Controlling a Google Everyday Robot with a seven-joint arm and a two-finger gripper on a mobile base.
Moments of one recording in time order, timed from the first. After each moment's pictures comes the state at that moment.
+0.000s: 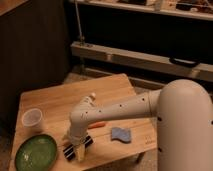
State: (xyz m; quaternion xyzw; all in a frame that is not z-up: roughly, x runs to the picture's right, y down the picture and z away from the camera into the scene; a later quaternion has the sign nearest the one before) arm -0.180 0.303 0.740 -0.37 -0.31 -0.25 0.83
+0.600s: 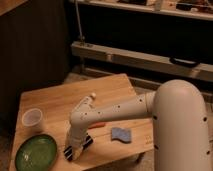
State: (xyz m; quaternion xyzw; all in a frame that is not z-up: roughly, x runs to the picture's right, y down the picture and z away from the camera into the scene) arm -0.185 0.319 0.745 -0.39 -0.32 -0.27 0.82
